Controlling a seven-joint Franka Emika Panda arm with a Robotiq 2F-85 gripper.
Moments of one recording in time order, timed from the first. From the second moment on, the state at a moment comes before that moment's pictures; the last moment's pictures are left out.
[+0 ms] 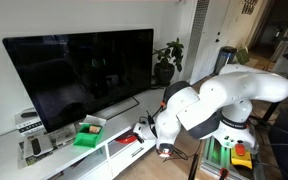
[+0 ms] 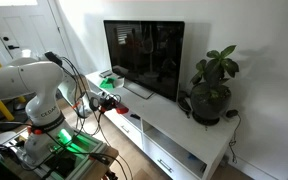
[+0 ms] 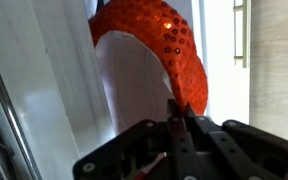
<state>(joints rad) 1.08 1.49 -0.48 -2.03 0.53 3.68 -0.48</state>
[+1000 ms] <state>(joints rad) 0.91 1.49 -0.38 -1.92 0.53 3.73 -0.67</state>
